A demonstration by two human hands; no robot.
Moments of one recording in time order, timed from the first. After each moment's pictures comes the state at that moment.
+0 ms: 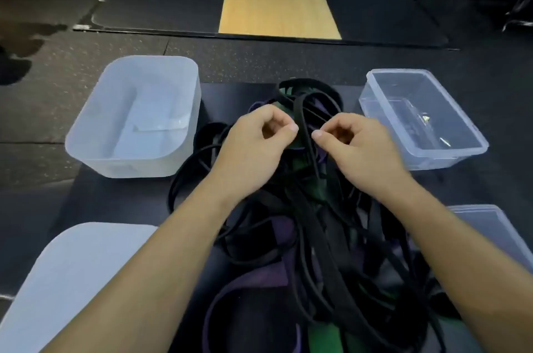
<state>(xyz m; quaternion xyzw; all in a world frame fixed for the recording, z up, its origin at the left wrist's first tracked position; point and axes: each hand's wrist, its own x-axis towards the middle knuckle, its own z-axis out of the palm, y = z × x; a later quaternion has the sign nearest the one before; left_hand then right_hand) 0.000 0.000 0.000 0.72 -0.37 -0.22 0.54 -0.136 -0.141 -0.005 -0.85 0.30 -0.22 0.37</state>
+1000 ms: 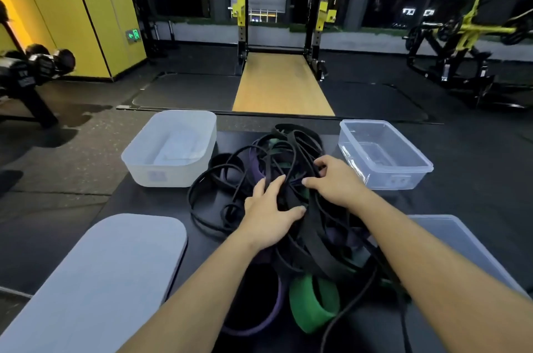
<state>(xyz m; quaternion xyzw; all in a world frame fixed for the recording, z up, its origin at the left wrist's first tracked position) -0.090 0.044 -0.043 0.79 -0.36 -0.28 0.40 -0.171 -0.122 -0.012 -0.86 0.38 -0.12 0.32</state>
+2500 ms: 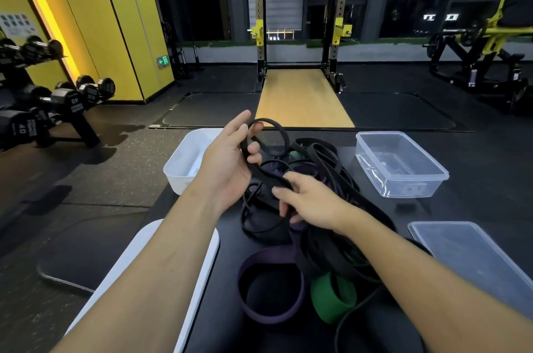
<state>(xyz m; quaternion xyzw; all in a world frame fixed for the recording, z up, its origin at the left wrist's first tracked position) -0.040 0.097 0.069 0.41 -0.19 -0.31 0.84 -0.164 -0.027 0.017 -0.84 0.15 -0.08 0.52</state>
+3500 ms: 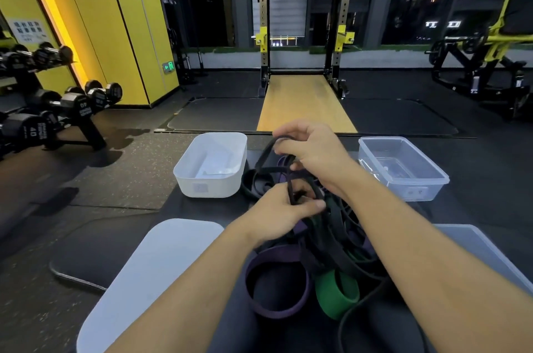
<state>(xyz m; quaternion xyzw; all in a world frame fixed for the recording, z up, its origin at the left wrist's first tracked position) -0.090 0.101 0.023 0.70 -0.47 -0.28 0.47 -0.148 -0.019 0.094 -0.76 0.14 -0.26 0.58</state>
